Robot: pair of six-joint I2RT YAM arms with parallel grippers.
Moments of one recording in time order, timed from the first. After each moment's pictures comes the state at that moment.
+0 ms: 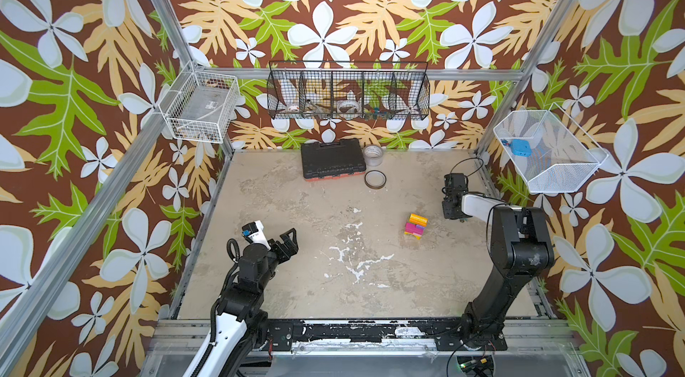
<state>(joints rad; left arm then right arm) -0.24 0.45 0.21 -0.16 -0.06 -0.72 -0.02 1.85 1.07 -0.32 0.54 -0.04</state>
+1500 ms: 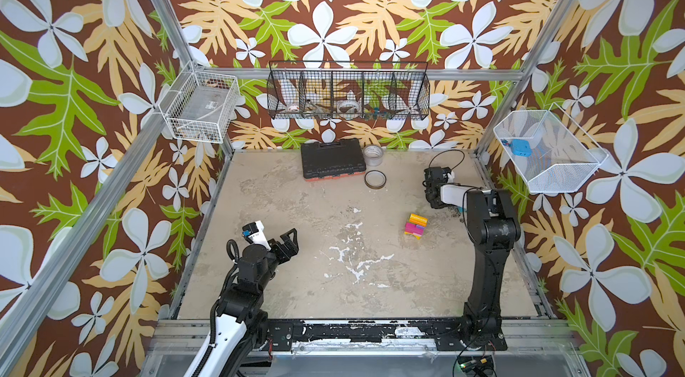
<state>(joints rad) -0.24 0.44 0.21 -0.16 -0.04 -0.72 0.07 2.17 1.36 -0.31 0.89 0.06</state>
